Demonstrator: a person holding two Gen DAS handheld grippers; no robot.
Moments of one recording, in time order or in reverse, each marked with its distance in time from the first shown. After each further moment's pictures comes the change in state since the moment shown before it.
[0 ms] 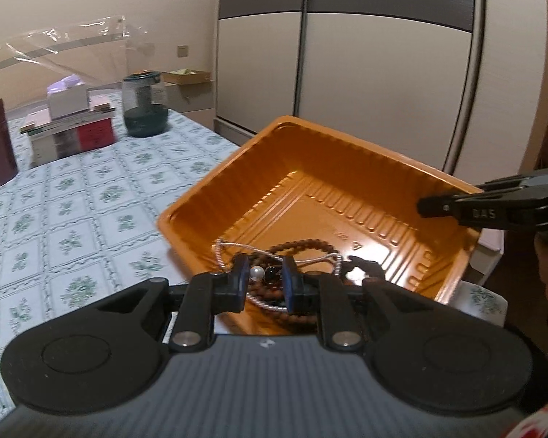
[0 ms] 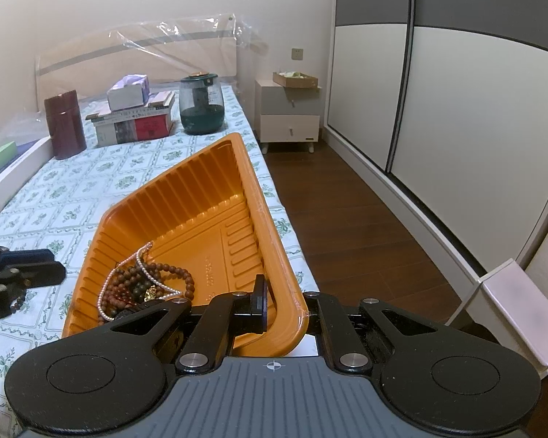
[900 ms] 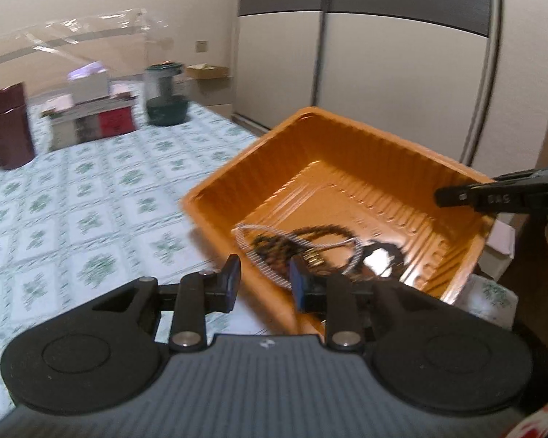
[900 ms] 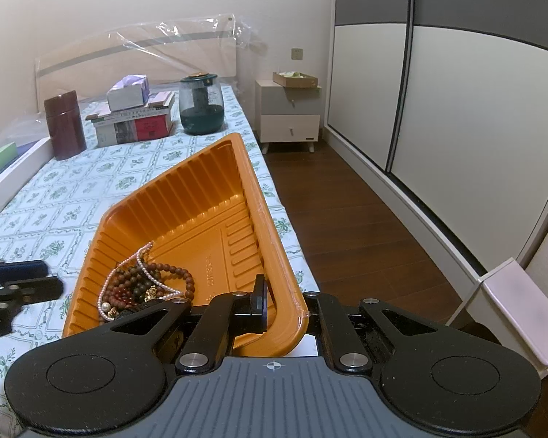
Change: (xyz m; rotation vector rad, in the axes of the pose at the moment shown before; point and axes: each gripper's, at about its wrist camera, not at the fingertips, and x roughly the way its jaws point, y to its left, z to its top) left arm -0.012 0.020 -0.019 -0.059 0.006 0.066; right arm 0.000 0.000 0.000 -0.001 0.000 0.000
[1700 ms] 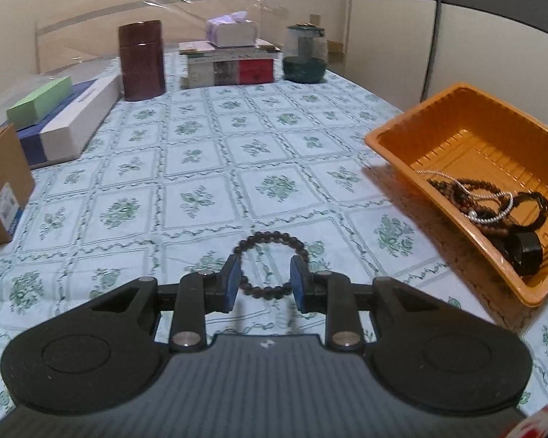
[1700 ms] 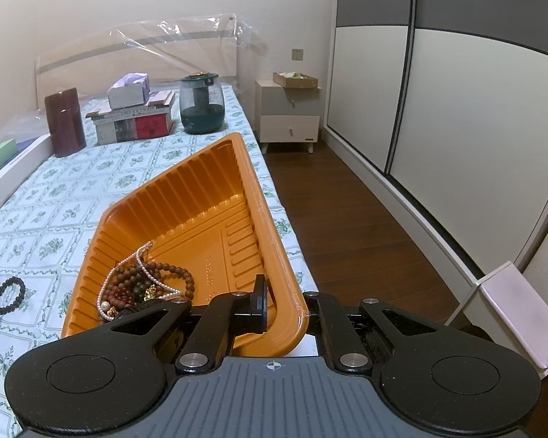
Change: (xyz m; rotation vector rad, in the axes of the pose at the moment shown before) left arm -0.038 0.099 -0.053 -0.144 0.086 0.278; right arm 0.001 0.001 0.000 -0.006 0.000 -0.006
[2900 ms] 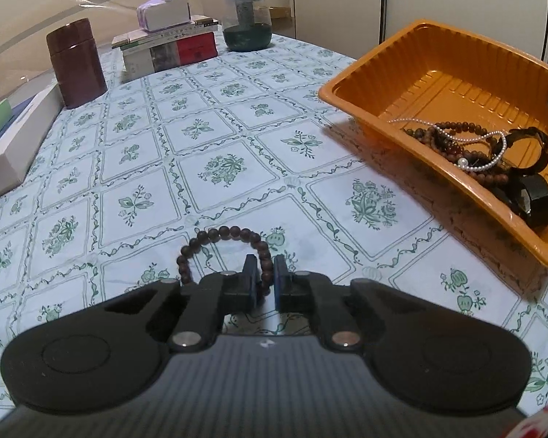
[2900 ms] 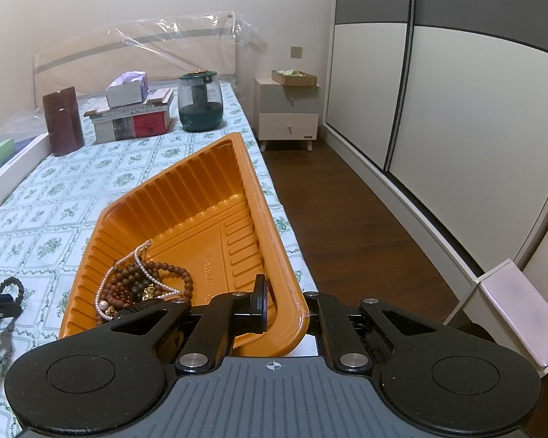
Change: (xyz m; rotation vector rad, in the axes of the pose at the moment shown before) left arm 0.047 -0.025 0.000 0.190 0.083 -0.071; right arm 0.000 -0.001 -0.001 -0.004 0.003 -0.002
